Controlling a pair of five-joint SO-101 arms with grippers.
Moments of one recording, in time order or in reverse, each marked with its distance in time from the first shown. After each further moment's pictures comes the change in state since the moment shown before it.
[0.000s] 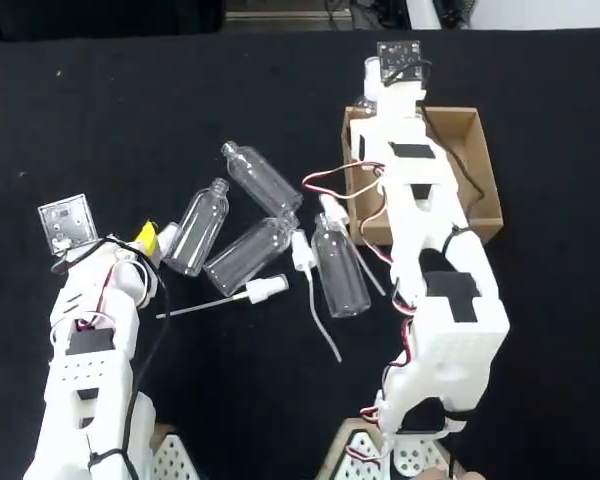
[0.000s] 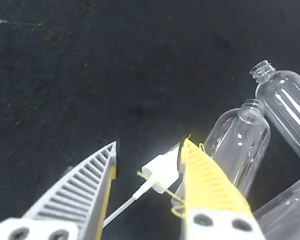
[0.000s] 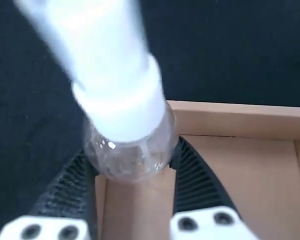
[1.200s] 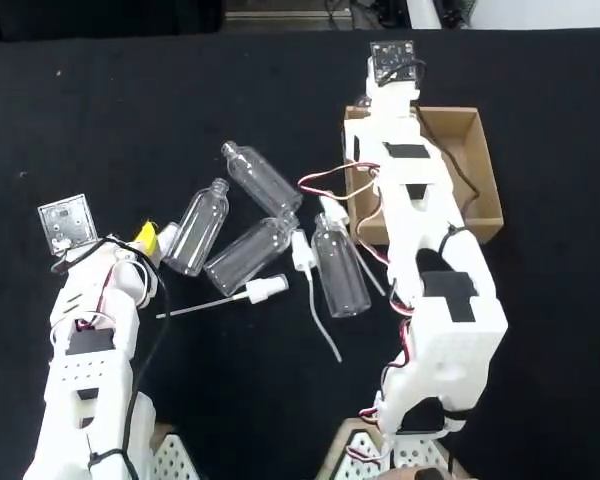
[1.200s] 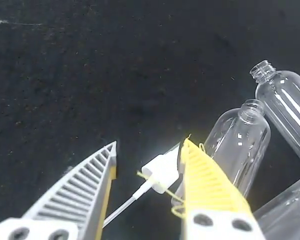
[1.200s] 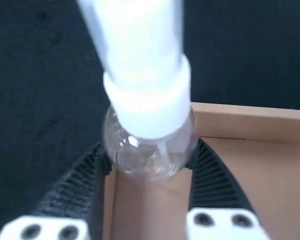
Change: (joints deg) left arm 0.0 0.0 0.0 0.0 0.0; right arm -0.9 0.0 0.0 -0.2 -0.2
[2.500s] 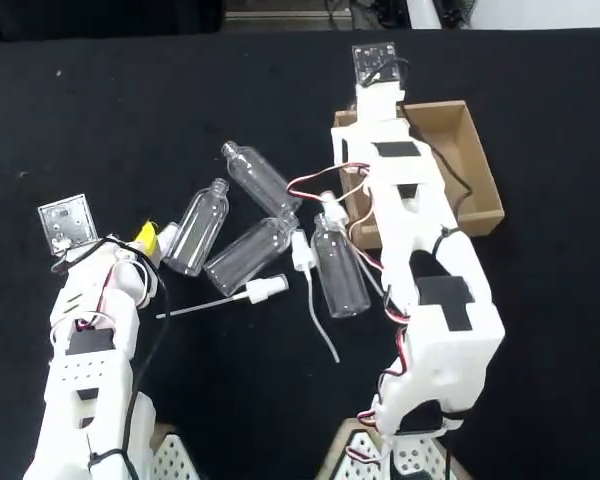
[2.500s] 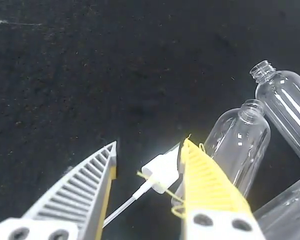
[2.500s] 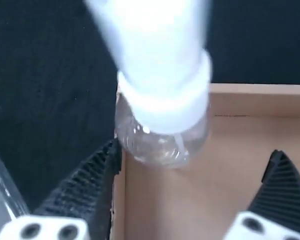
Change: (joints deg) left arm 0.0 0.0 0.0 0.0 0.0; right arm -2.9 -3.3 0.0 8.0 0.0
